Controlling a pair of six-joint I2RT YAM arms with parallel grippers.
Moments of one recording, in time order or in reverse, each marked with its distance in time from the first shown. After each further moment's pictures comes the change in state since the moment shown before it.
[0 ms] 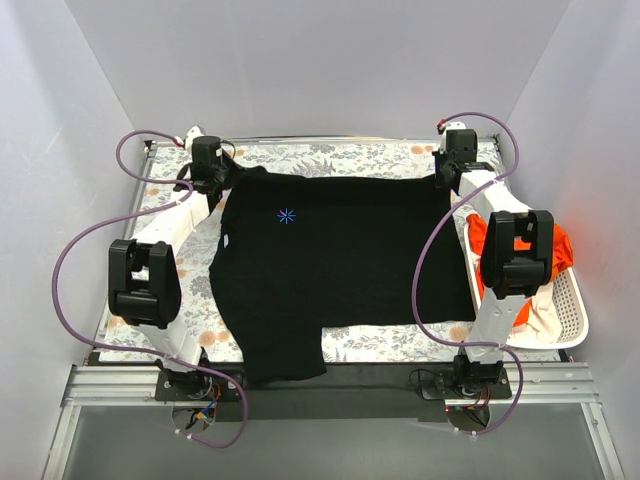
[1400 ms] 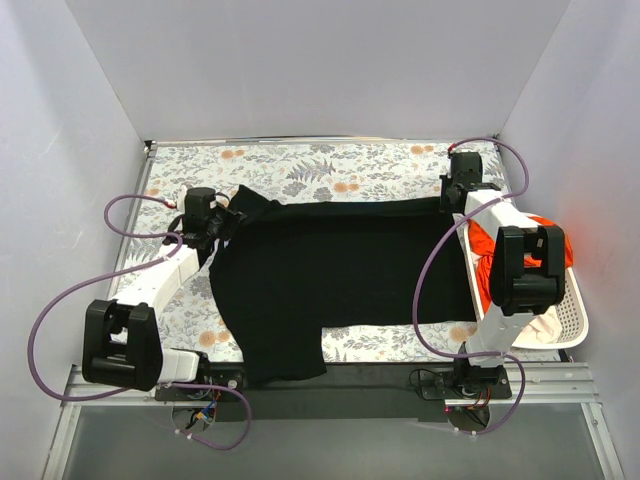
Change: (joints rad) left arm -0.018 -0.382 -0.479 -0.030 0.053 -0.335; right arm -0.020 -0.142 -0.249 -0.034 0.018 0.130
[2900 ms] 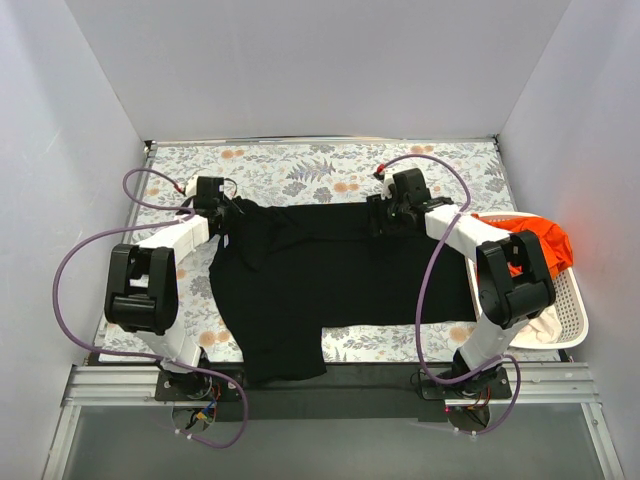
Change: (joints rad) left arm 0.028 0.317 0.193 -0.055 -0.112 0.272; right arm 0.332 -0.071 -0.098 0.045 -0.396 0.058
